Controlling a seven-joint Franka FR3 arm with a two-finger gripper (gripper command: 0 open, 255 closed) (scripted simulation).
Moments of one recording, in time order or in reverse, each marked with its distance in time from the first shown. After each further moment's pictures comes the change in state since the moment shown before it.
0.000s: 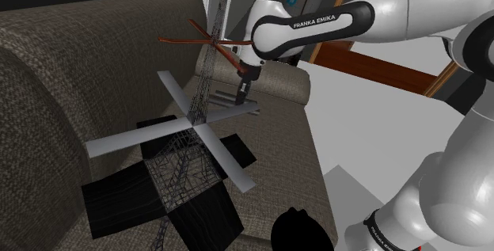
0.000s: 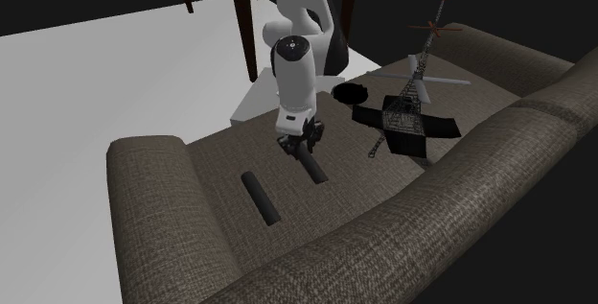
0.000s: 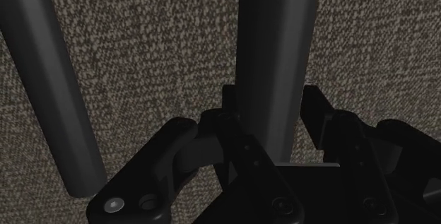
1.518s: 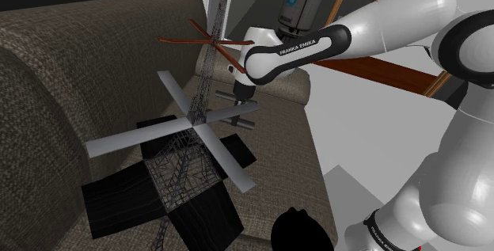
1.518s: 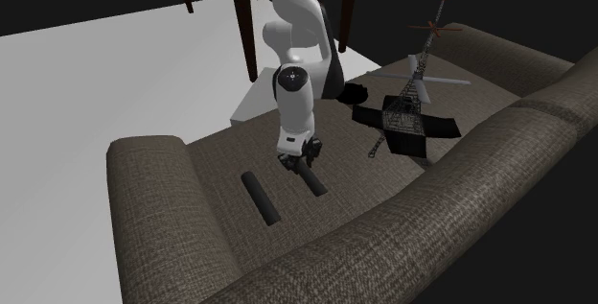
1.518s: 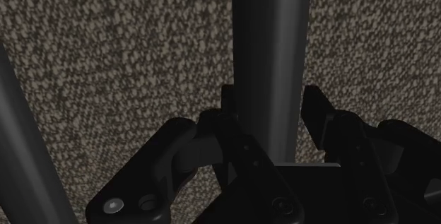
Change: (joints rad) arm 0.001 0.090 -0.002 -0.073 -0.001 0.166 -0.008
